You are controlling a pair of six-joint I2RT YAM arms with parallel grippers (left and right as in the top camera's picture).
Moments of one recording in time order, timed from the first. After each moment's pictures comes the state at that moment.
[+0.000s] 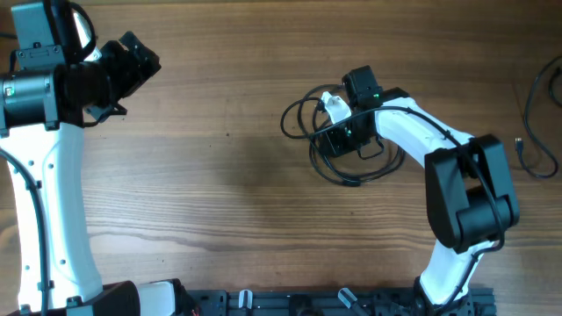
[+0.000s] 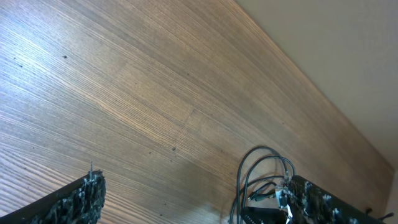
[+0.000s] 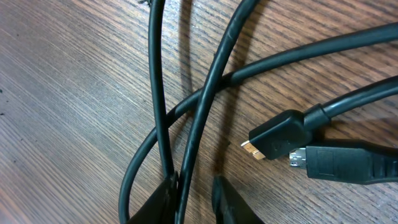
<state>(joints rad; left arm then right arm) 0.13 1.52 1.79 -1.22 0.19 -0.56 0.31 1.98 1.24 -0.67 -0.41 -0.11</state>
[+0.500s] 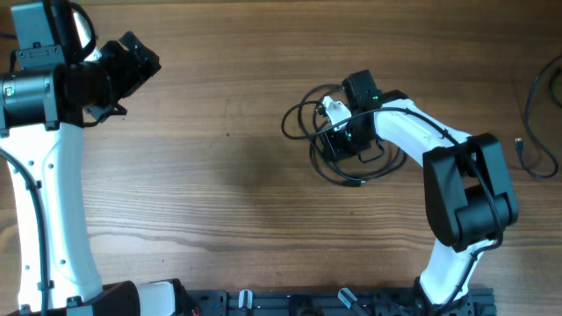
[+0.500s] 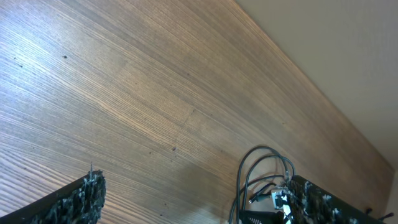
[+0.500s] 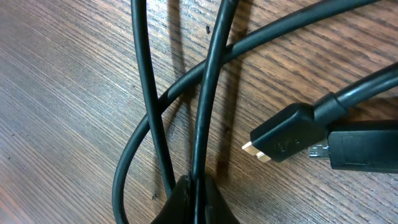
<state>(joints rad) 0.13 1.52 1.79 -1.22 0.19 -0.56 0.31 1.99 1.23 -0.69 -0.41 -0.09</state>
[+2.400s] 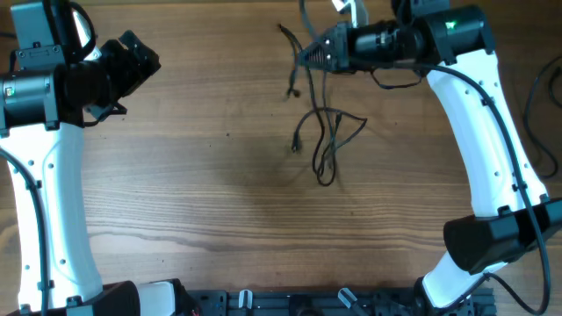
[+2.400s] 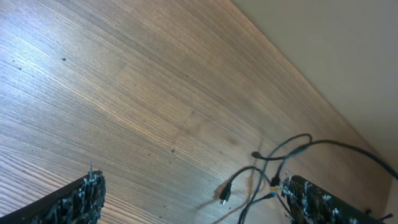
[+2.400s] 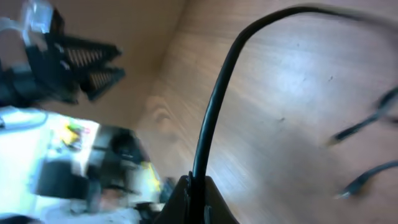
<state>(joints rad) 0.13 1.52 1.79 -1.21 0.19 -0.56 0.28 1.85 2.02 -1.11 -0.88 0.13</state>
